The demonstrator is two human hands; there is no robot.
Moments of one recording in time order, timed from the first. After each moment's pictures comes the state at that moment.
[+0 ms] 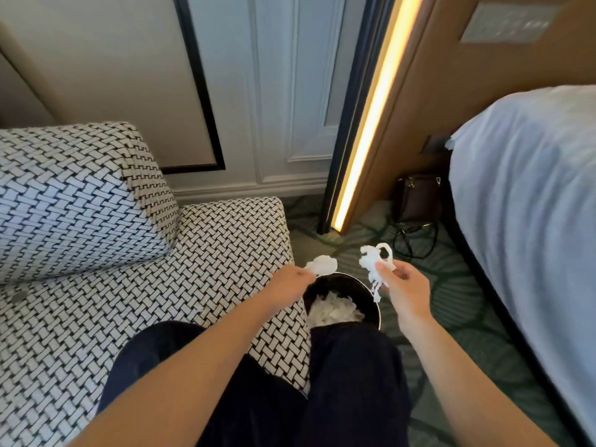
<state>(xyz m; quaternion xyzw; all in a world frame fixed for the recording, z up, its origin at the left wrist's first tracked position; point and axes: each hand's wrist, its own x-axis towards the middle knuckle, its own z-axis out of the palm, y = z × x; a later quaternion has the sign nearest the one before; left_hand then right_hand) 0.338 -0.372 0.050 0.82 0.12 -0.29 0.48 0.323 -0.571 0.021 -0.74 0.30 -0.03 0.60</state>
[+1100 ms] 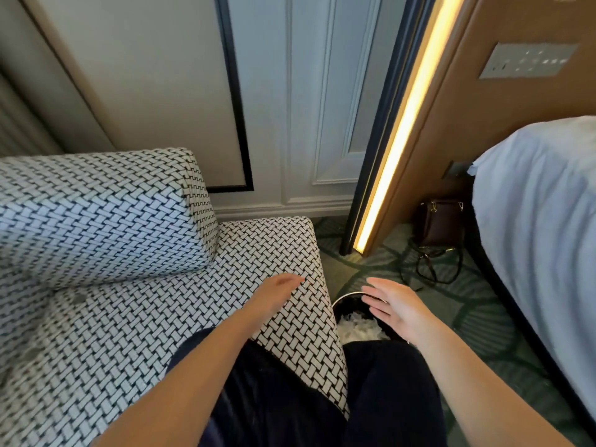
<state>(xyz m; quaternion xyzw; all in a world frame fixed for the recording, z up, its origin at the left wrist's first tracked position) 0.317 -0.286 0.063 0.81 0.13 -0.25 0.52 0.328 -0.511 0.053 -0.64 0.28 0.21 0.68</state>
